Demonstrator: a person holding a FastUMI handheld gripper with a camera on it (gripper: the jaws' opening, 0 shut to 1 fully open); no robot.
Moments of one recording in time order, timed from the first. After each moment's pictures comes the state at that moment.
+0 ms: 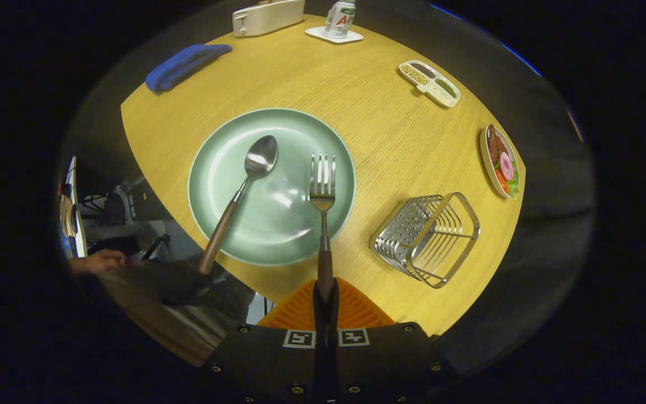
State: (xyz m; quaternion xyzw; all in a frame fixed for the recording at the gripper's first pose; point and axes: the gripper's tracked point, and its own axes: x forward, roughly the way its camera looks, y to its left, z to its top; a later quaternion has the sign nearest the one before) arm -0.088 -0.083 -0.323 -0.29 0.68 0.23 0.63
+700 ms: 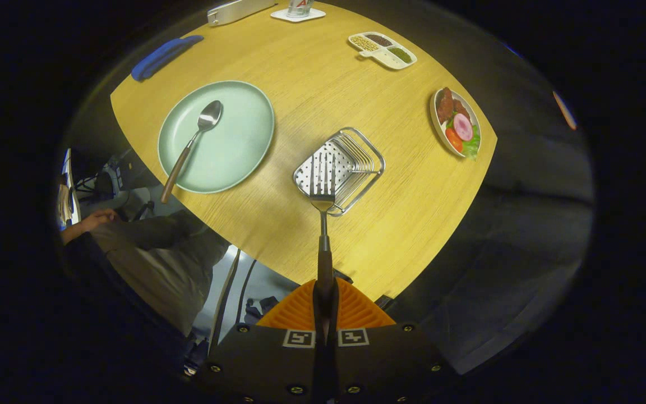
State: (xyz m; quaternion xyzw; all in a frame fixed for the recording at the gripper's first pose) arm -0.069 -0.189 -0.261 -0.31 0.74 0.17 0.57
